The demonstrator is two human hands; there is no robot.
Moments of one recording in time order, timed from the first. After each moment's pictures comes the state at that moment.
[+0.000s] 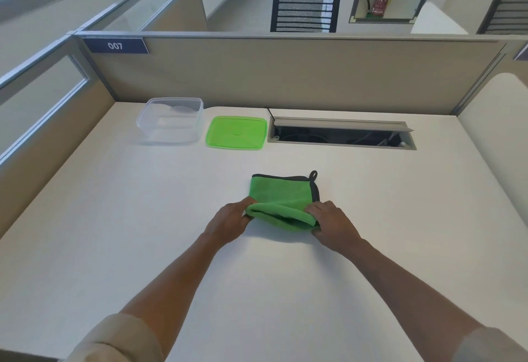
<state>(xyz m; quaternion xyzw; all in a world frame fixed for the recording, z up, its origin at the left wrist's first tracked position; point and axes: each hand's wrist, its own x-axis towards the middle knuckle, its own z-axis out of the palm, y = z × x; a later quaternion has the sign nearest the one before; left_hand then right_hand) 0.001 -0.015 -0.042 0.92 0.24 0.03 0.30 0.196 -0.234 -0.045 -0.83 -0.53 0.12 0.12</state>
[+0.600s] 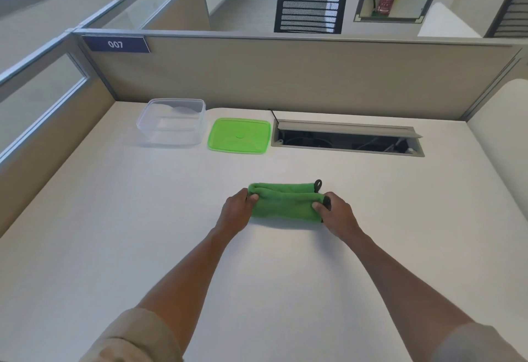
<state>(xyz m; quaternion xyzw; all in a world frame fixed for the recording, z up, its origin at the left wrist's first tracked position) 0.039 0.000 -0.036 0.84 0.38 0.07 0.39 0.221 -0.200 -0.037 -0.85 -0.27 0.24 0.38</state>
